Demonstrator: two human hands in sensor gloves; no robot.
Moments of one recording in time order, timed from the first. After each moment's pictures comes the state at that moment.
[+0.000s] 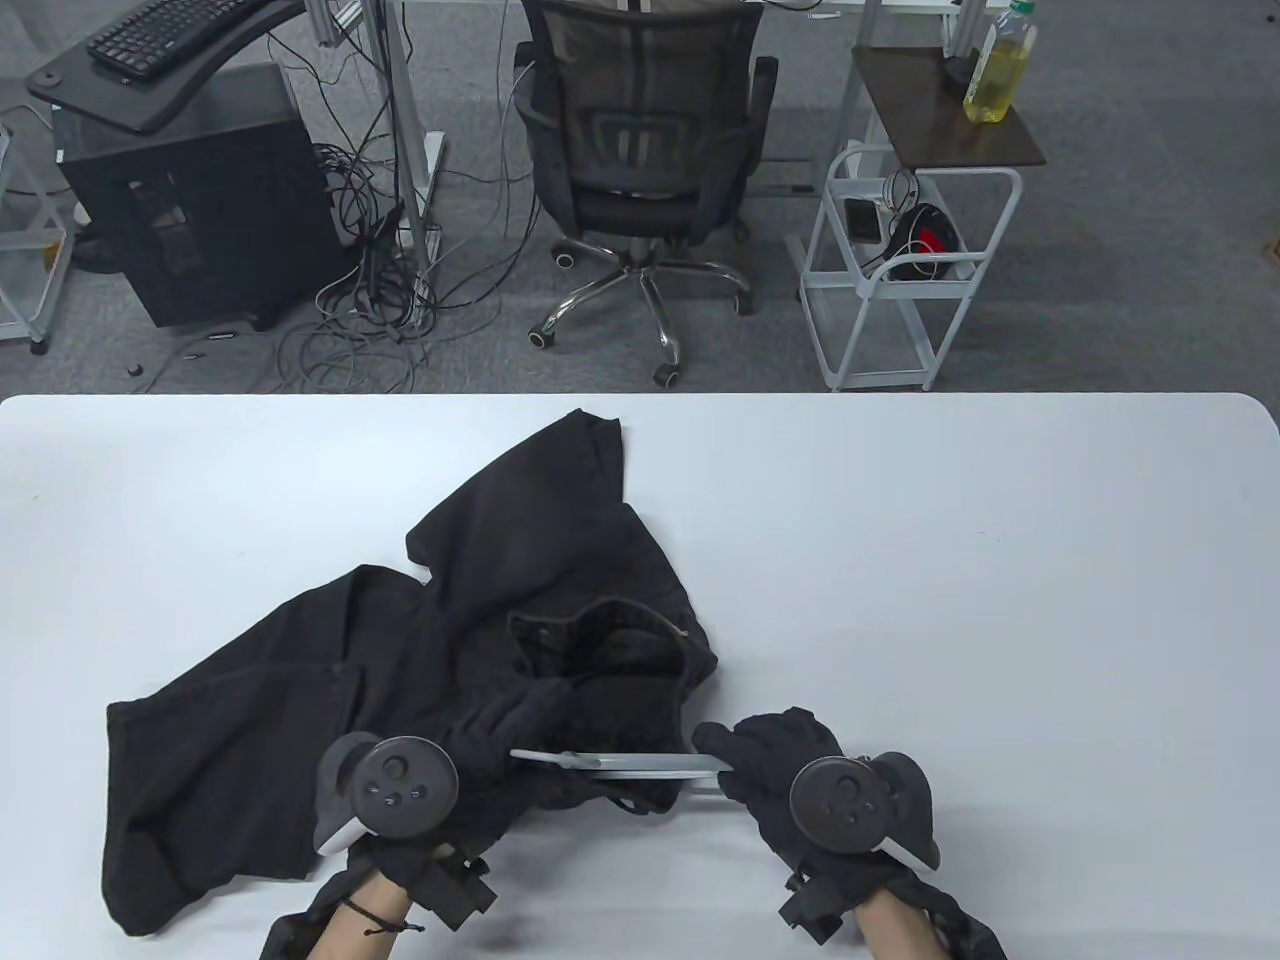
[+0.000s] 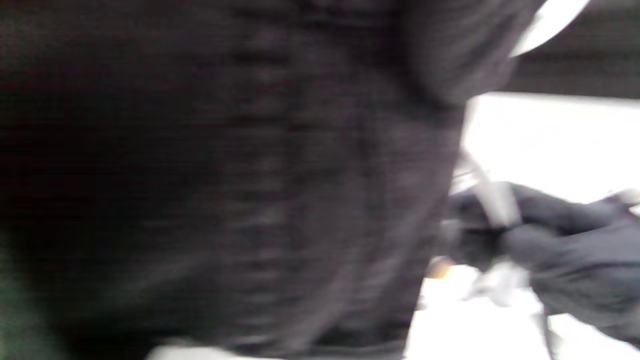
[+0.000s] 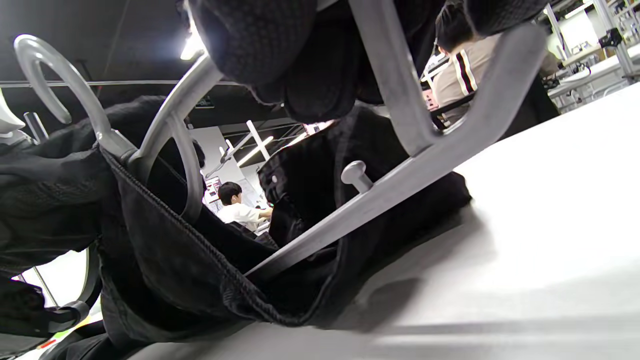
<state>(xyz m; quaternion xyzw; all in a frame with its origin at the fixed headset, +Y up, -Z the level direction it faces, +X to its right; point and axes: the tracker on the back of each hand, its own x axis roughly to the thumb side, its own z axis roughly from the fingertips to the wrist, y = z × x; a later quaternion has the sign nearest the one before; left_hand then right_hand) -0.197 -0.700 -0.245 0.04 -0.25 0.27 0.93 0.126 -0.722 -0.243 0.23 -0.06 0.93 0.29</state>
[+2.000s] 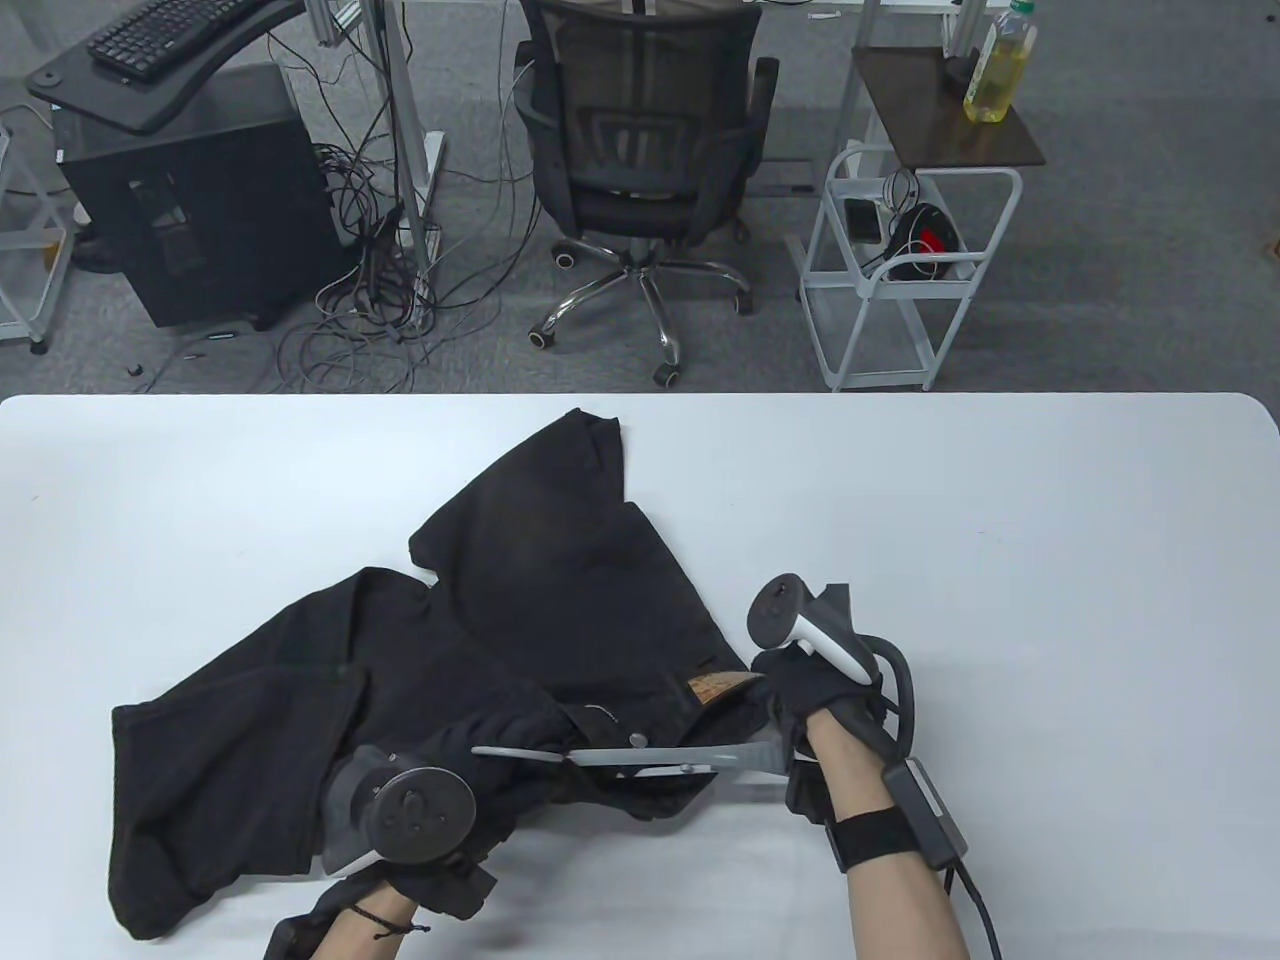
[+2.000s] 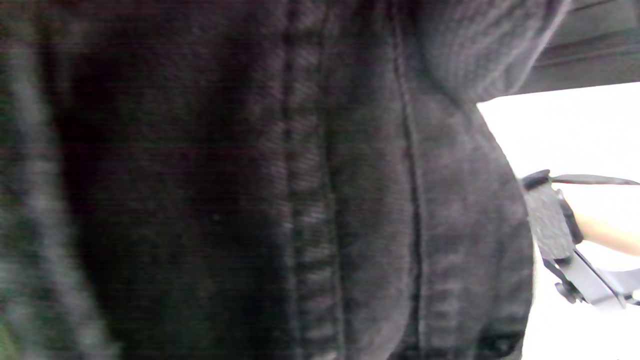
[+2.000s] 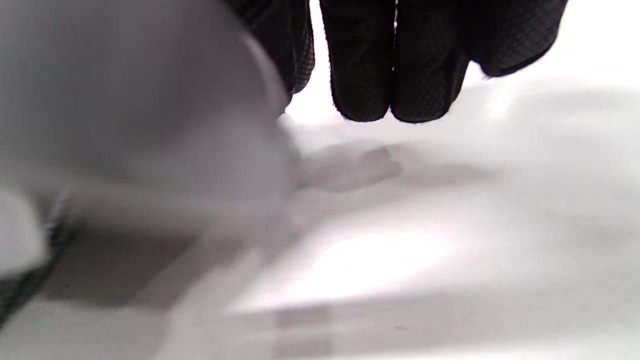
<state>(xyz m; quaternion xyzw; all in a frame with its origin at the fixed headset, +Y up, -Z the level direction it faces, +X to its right) -0.189 -0.693 -0.233 0.12 -0.27 0.24 0.92 0.137 -0.732 -0.357 -0.05 0.26 0.96 0.09</state>
